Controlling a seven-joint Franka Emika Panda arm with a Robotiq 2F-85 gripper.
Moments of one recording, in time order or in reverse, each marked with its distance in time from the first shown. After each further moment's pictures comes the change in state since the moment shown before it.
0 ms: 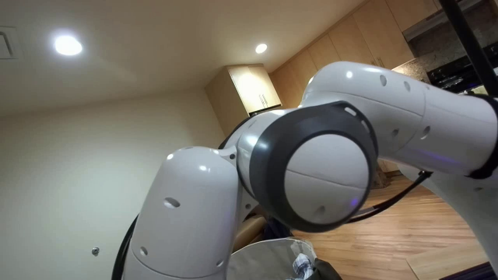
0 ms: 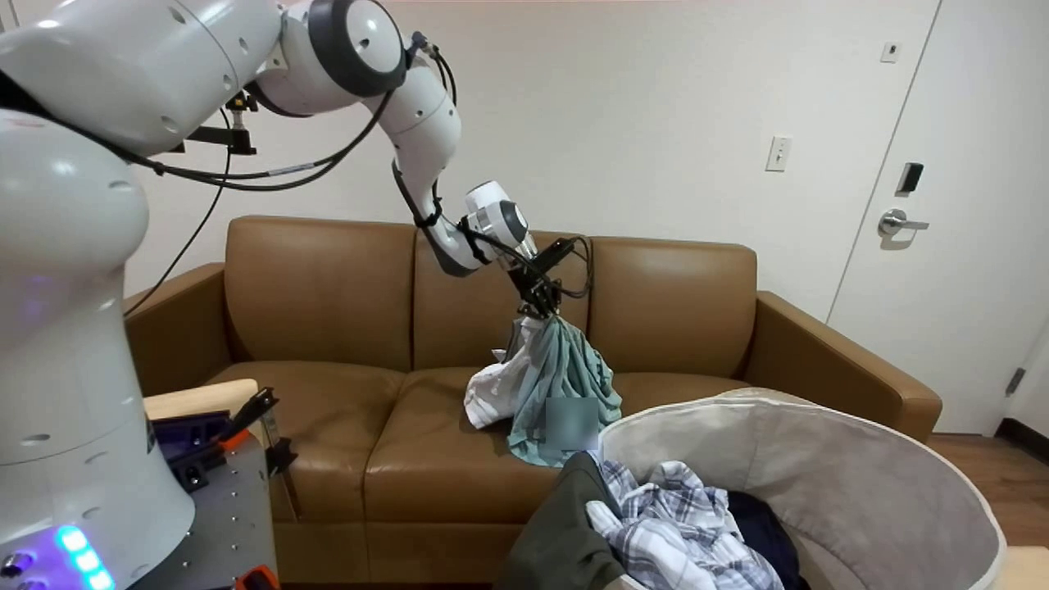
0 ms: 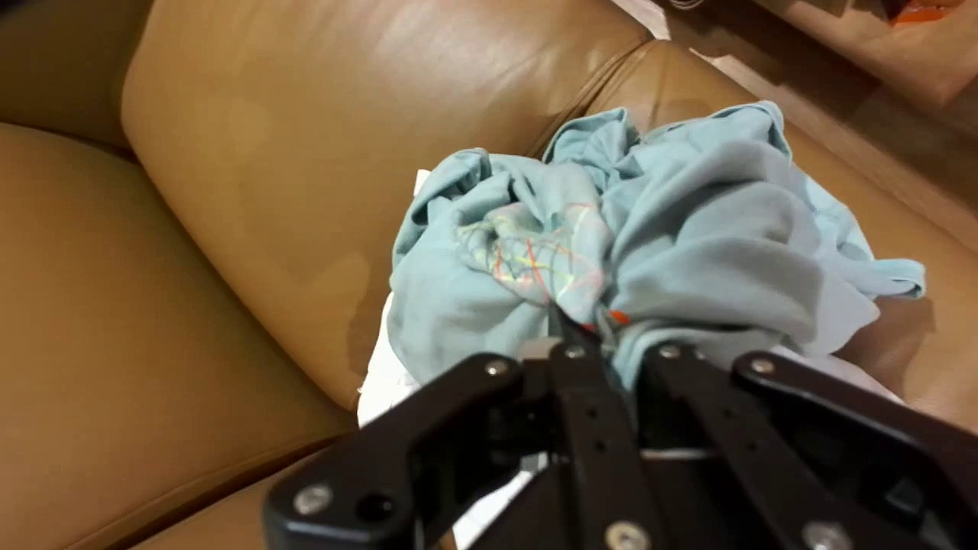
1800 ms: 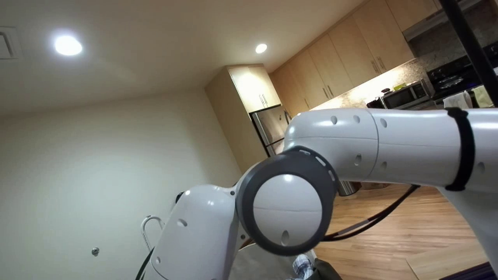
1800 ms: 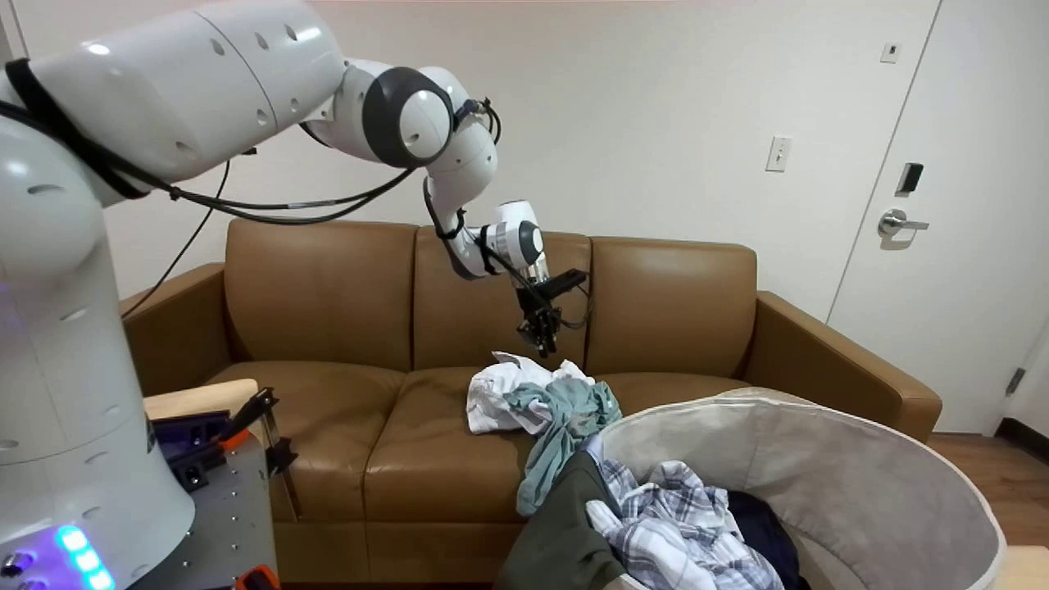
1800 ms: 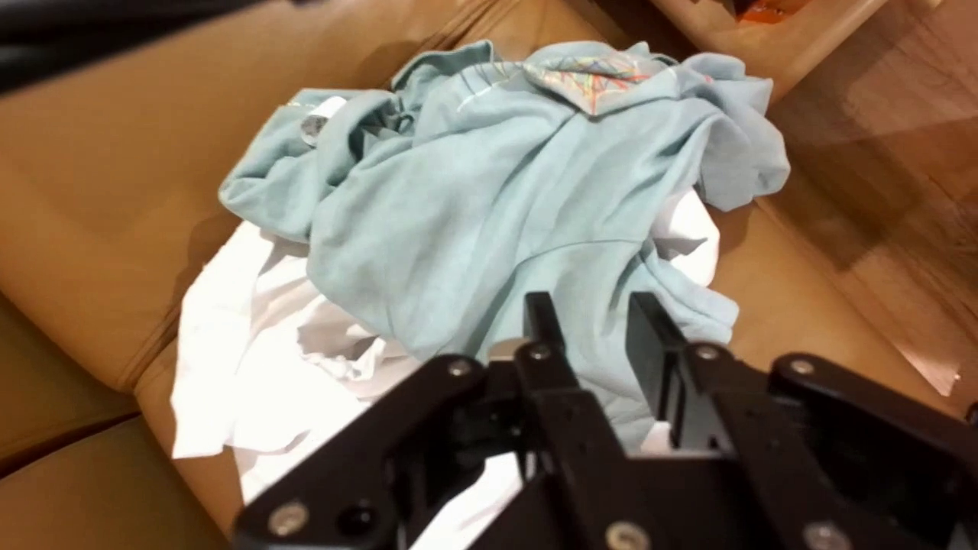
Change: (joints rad) arm -0.287 0.177 0.365 0.263 0.026 -0.304 -0.351
